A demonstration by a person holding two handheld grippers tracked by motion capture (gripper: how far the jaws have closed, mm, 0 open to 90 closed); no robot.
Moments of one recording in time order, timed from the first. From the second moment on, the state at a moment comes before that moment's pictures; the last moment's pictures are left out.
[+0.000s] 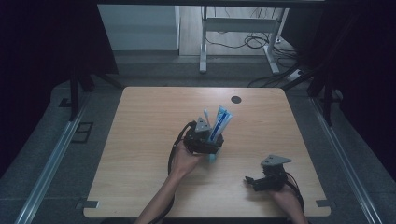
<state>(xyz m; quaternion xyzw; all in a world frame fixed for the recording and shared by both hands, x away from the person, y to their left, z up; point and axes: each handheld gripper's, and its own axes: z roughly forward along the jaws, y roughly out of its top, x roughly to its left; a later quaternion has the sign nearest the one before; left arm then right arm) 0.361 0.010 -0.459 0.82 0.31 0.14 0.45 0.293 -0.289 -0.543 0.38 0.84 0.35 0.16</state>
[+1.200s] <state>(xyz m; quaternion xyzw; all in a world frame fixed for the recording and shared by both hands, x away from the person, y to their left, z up) 0.341 0.042 -0.447 0.83 0.32 0.15 0.44 0.293 -0.290 -0.543 0.38 0.84 0.34 0.16</state>
